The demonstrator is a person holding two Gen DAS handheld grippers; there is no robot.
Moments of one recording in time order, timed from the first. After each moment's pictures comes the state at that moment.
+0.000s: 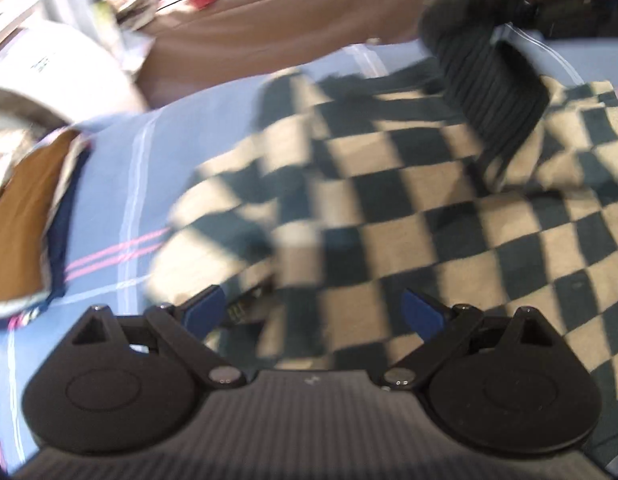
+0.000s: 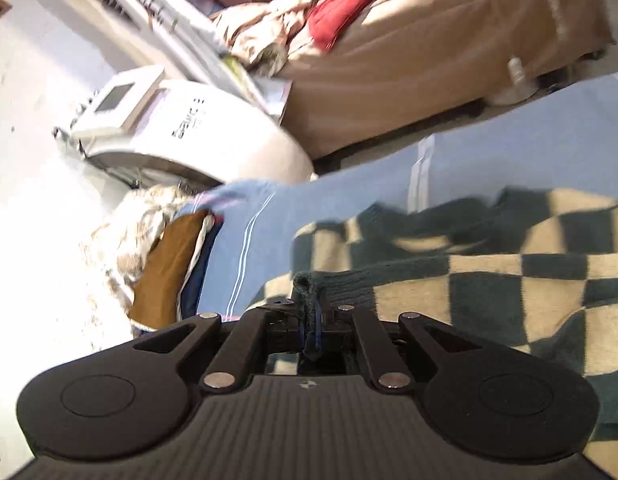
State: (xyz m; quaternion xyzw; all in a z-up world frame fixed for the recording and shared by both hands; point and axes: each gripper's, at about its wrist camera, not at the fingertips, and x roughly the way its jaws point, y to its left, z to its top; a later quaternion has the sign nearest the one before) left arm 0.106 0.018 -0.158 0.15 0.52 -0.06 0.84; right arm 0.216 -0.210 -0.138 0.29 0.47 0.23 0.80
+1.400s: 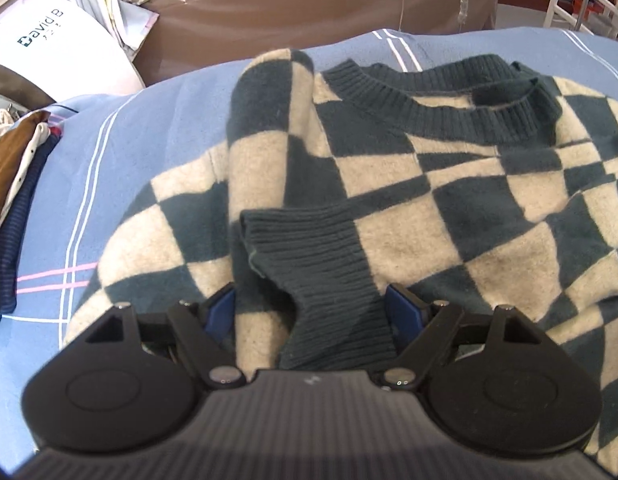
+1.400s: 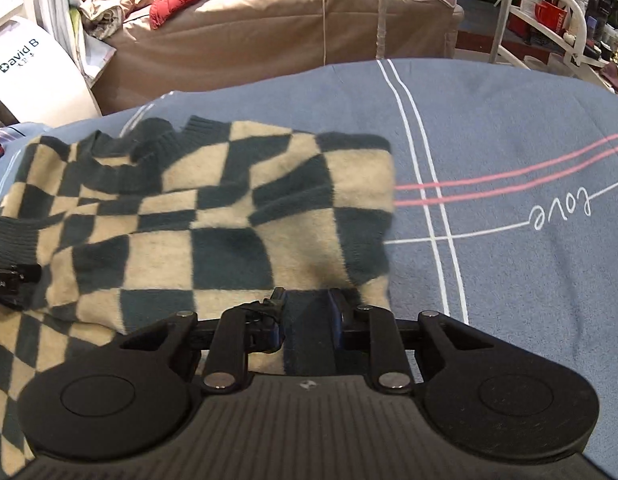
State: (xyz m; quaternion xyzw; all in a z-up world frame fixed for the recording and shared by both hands) left arm 0.185 -0.023 -0.237 0.13 0.53 -0.04 0.84; right arm 0.119 -0.335 -0.224 0.06 0.48 -0.02 0.87
